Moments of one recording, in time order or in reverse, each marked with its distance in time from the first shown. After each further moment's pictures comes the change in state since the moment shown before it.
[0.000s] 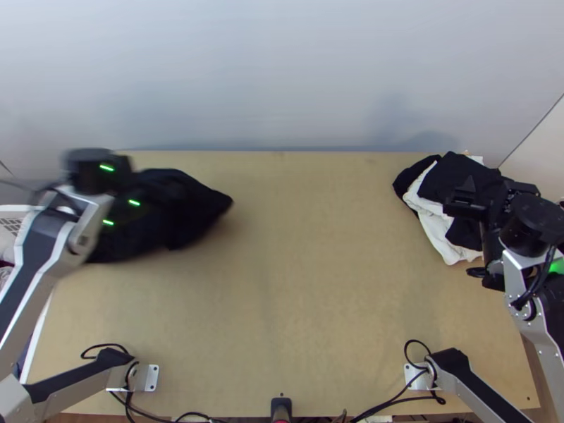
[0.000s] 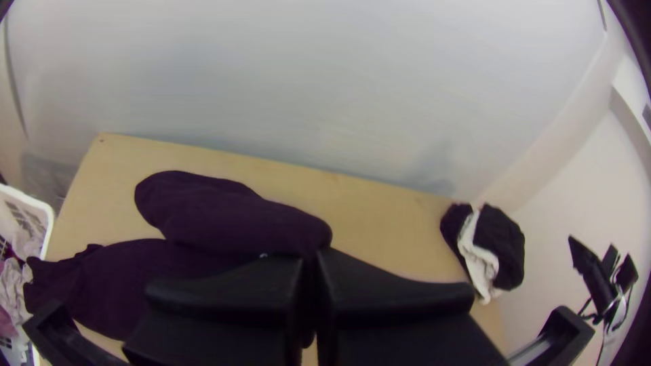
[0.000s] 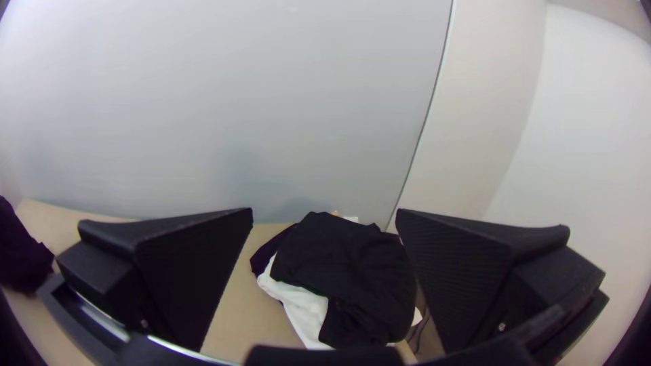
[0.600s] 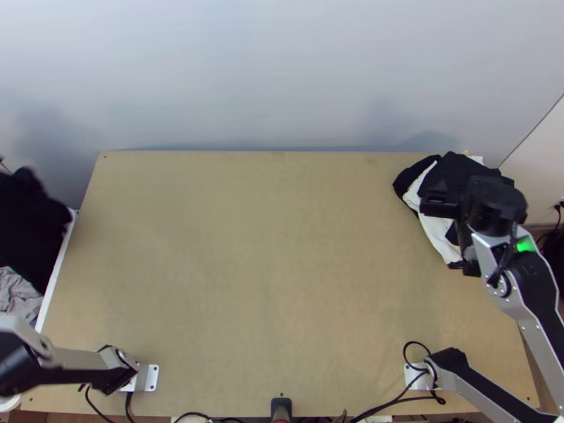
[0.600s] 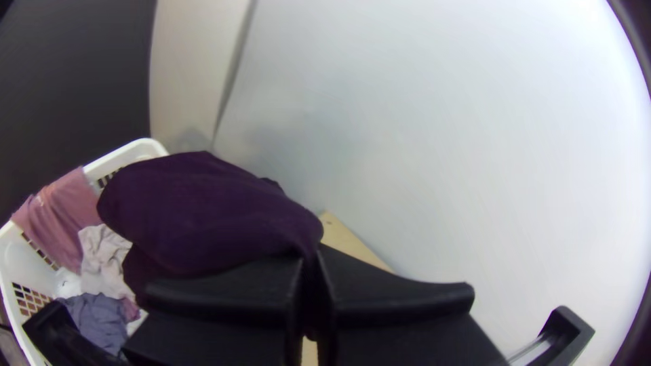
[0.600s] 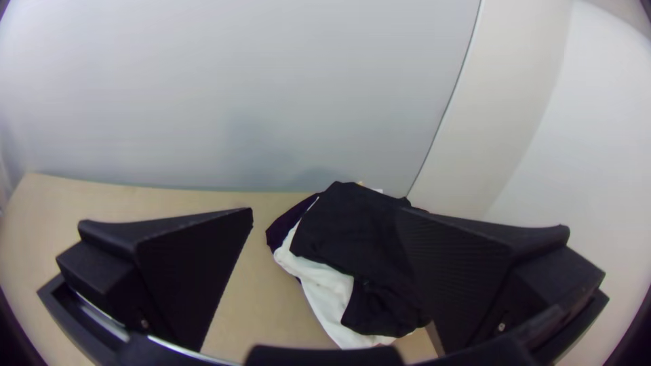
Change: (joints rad) left arm 1.029 0.248 0.275 -0.032 0.228 0.138; right arm 0.054 0.107 -0.009 -0.040 -0.003 0.058
